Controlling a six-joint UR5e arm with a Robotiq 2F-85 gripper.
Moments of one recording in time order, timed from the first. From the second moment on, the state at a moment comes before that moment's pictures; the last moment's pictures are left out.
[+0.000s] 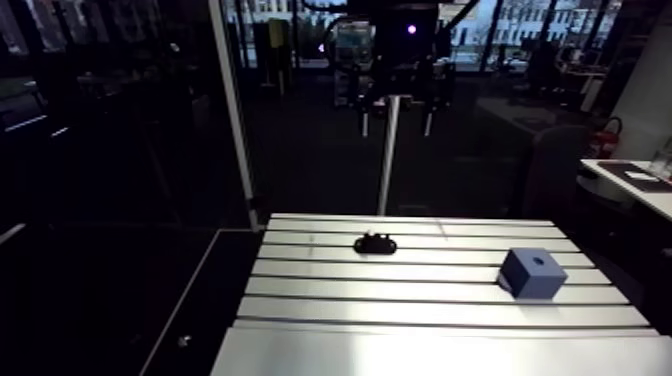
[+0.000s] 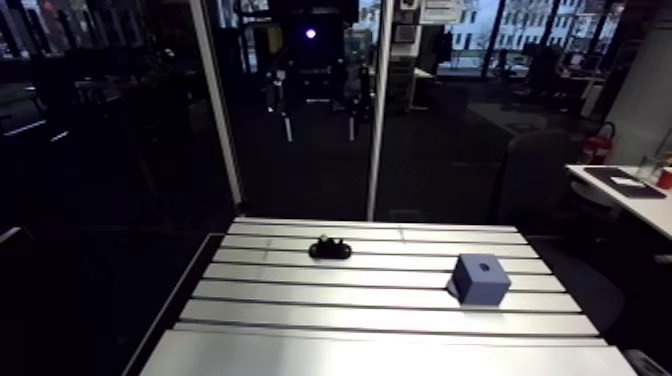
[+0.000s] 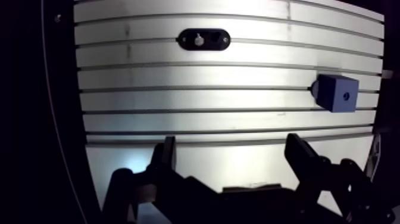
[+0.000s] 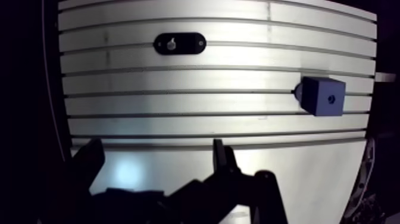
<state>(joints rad) 0.01 -1.49 1.57 -1.73 -1.61 -1.57</state>
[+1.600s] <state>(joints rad) 0.03 -1.21 1.85 -2.41 -1.61 -1.56</state>
